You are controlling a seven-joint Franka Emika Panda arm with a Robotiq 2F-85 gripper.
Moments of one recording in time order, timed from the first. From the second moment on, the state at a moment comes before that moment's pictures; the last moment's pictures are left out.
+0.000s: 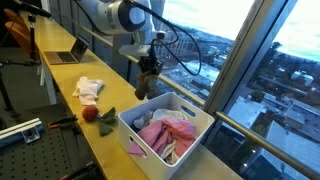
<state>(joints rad) 0.15 0.23 -0.08 -2.02 -0.37 2.55 -0.01</state>
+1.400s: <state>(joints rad) -0.04 0.14 -0.08 -2.00 -0.37 2.51 -0.03</state>
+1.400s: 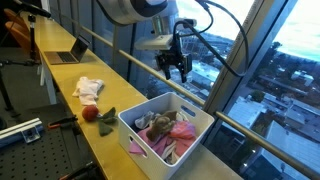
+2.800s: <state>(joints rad) 0.22 0.38 0.08 -2.19 -0.21 2.50 0.17</state>
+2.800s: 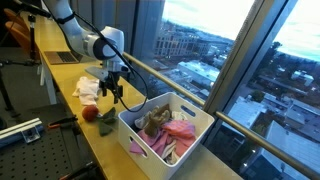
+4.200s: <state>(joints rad) 0.25 0.55 0.09 -2.18 -0.13 2.45 0.21</state>
